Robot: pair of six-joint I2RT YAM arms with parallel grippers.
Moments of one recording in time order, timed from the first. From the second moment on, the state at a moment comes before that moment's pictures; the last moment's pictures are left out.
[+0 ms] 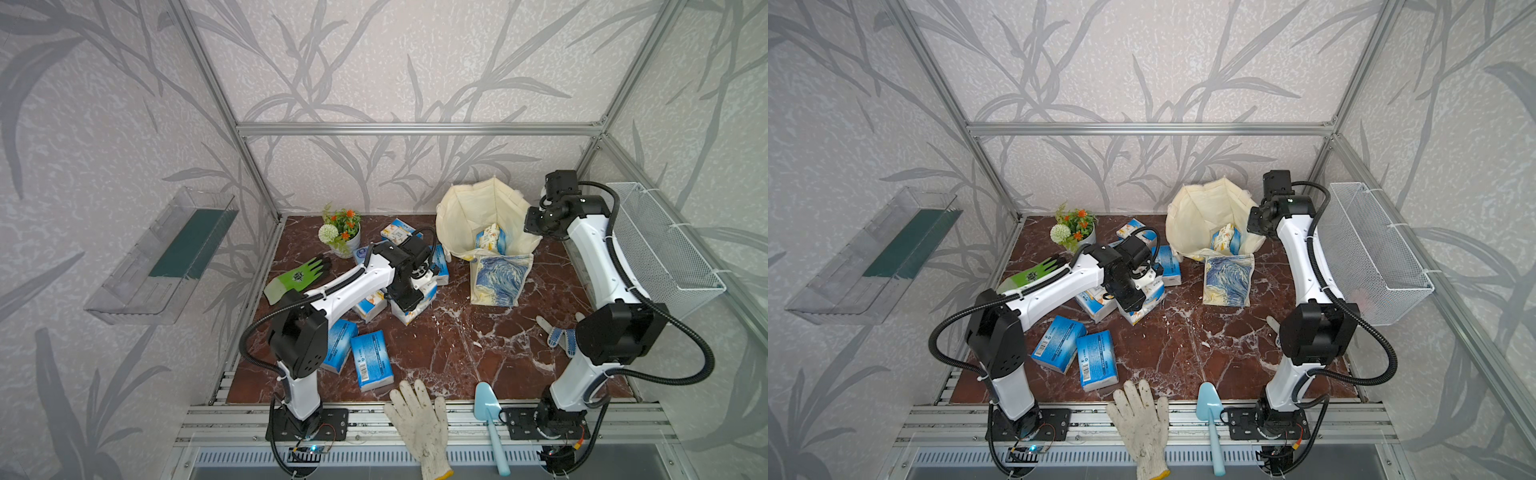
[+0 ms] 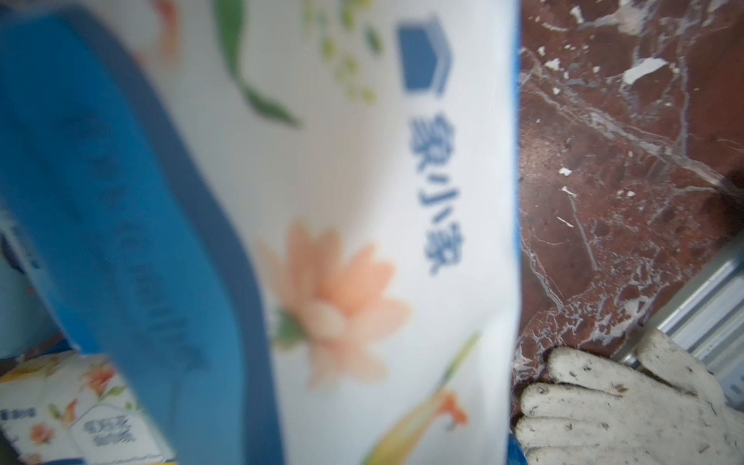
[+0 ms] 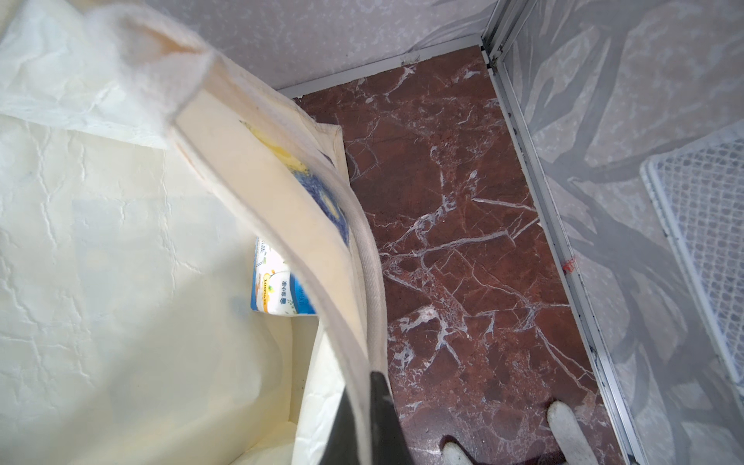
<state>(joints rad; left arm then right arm) -0.70 1.79 1.60 -1.15 0.09 0.24 0.00 1.78 1.91 -1.08 0.09 0.24</state>
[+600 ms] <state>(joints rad) -0.70 1.98 2.50 -1.27 0.09 0.23 -0.01 1.78 1.90 -1.08 0.07 0.23</state>
